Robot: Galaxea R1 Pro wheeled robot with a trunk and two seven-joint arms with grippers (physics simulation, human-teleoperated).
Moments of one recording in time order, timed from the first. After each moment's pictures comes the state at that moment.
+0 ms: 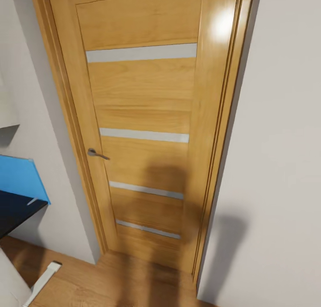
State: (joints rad) left arm 0.00 -0.05 0.00 -0.19 0.00 -0.02 0.00; right arm -0.01 0.03 0.00 -0.06 0.00 -0.36 0.00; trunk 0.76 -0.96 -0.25
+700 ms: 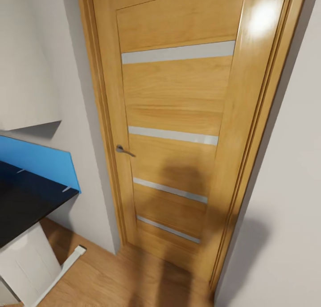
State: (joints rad) left arm 0.00 -0.07 0.00 -0.19 0.00 -0.02 0.00; right arm -0.01 0.03 0.00 -0.11 0.00 -0.37 0.00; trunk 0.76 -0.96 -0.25
